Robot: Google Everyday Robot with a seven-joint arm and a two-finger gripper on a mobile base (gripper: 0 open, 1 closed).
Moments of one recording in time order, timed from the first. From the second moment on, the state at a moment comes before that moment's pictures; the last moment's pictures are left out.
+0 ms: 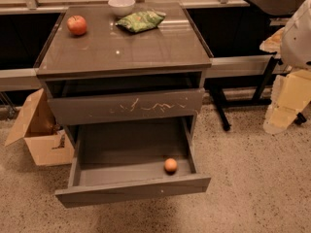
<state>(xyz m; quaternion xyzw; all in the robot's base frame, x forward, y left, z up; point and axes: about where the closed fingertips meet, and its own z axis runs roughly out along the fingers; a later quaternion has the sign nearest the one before) 0.438 -0.216 0.977 -0.60 0.78 -0.04 0.16</state>
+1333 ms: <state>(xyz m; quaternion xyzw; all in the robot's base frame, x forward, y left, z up) 0.484 -0.155 0.880 -0.63 0.74 0.09 0.23</state>
